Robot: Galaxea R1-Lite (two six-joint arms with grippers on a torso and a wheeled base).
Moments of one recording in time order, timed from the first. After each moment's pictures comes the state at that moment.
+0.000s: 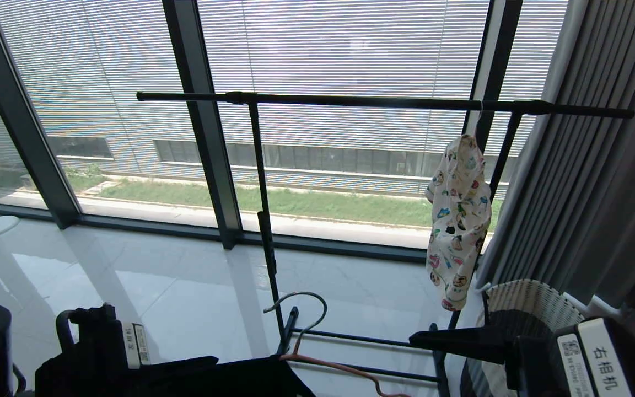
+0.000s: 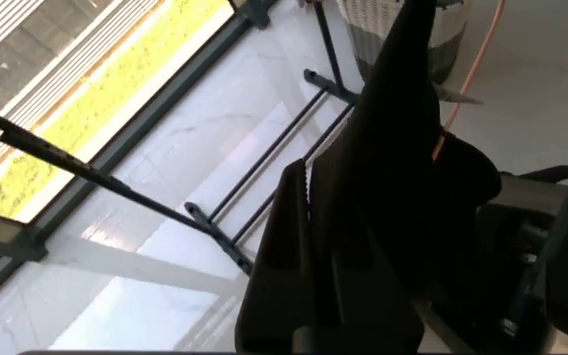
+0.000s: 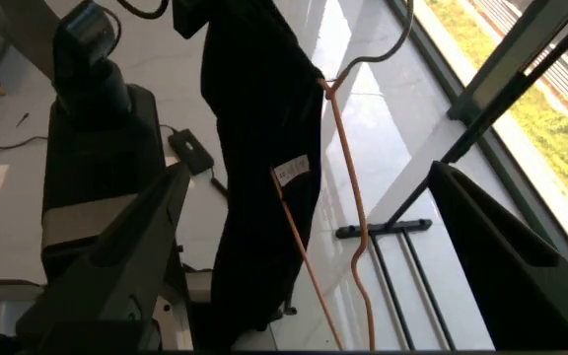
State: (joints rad) left arm -0.44 1.13 -0.25 -0.40 -0.37 0.53; right arm 1.22 1.31 -0.51 -0.54 0.08 -0.10
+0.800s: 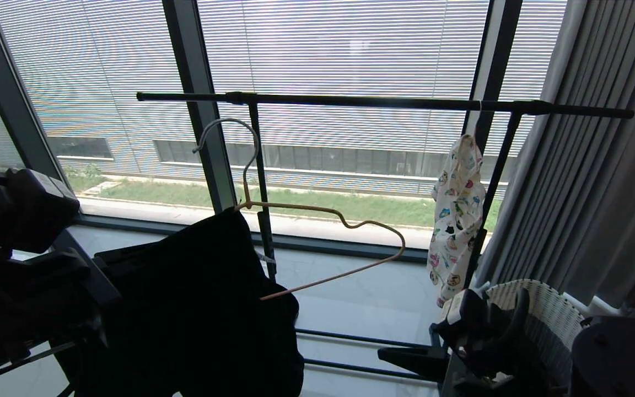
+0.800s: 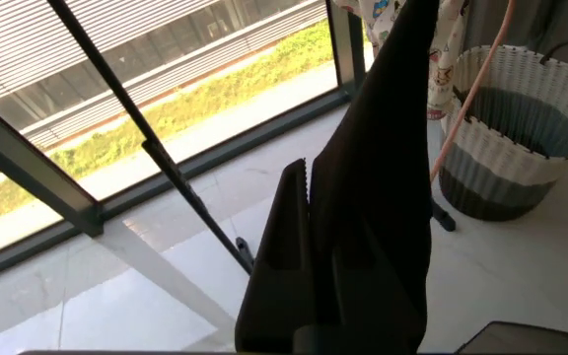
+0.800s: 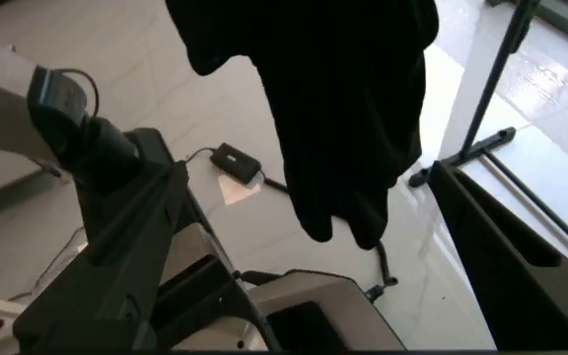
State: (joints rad) left arm -0.27 1.13 -0.52 -0.40 -0.32 0.32; right arm 1.21 1.57 -0.49 -0.79 -0.04 0.36
